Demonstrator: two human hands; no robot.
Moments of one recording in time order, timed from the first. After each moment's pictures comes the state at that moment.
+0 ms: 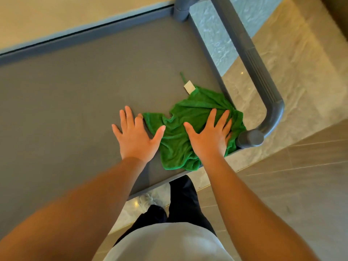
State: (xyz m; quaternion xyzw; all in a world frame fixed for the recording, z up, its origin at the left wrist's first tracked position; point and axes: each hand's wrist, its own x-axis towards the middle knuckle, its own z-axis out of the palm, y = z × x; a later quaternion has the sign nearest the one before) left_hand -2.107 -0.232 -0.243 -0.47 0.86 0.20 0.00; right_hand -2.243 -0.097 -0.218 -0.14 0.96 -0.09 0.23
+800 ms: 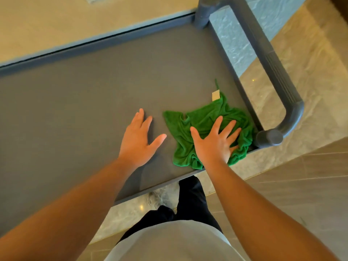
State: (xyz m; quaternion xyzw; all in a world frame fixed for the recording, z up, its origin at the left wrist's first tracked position) left_hand -2.039 -0.269 -0.229 -0.37 0.89 0.28 0.03; right_hand -2.195 -0.111 -0.220 -0.13 0.96 -0.06 0.23
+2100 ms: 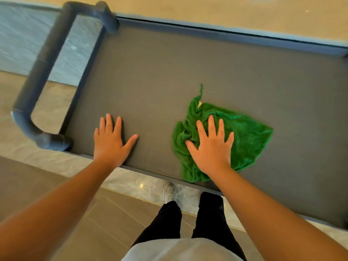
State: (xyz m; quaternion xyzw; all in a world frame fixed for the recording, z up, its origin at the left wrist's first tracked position) left_hand -1.760 -0.289 -0.230 -0.68 0.72 0.12 0.08; right_hand -2.050 -0.230 -0.232 -0.63 0.75 0.05 0.19
